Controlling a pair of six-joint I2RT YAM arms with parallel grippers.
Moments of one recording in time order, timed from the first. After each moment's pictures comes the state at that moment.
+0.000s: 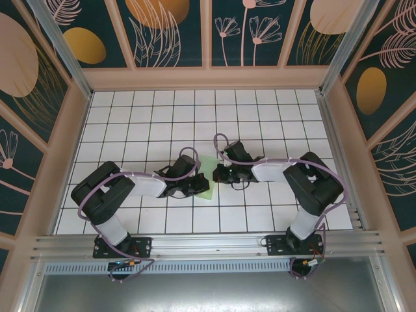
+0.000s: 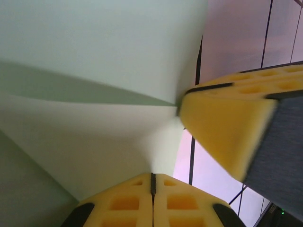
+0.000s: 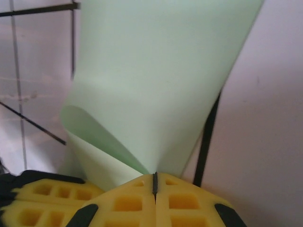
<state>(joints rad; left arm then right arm) -0.77 1.70 0.64 0.20 0.37 -1.01 0.69 1.73 0.78 -0.03 -0.39 0.68</state>
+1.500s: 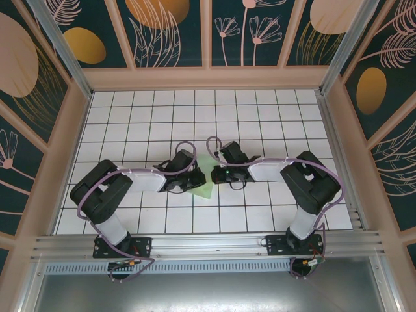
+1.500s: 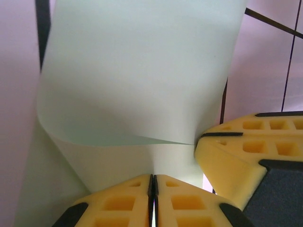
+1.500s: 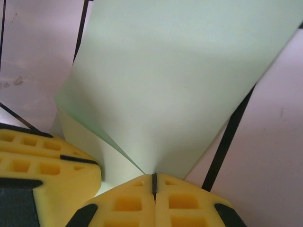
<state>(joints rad) -0.72 1.69 0.71 0.07 0.26 -0.95 0.72 1.75 0.81 -0.07 -0.29 0.50</state>
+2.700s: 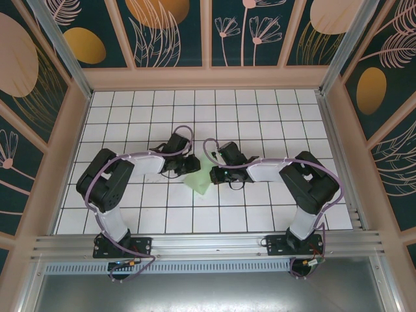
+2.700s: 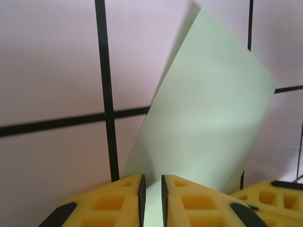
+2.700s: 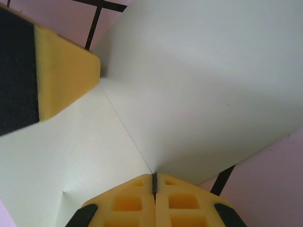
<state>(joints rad) -0.56 1.80 0.91 -0.11 0.31 -0.69 0.73 1.76 0.82 -0.05 -0.26 0.44</state>
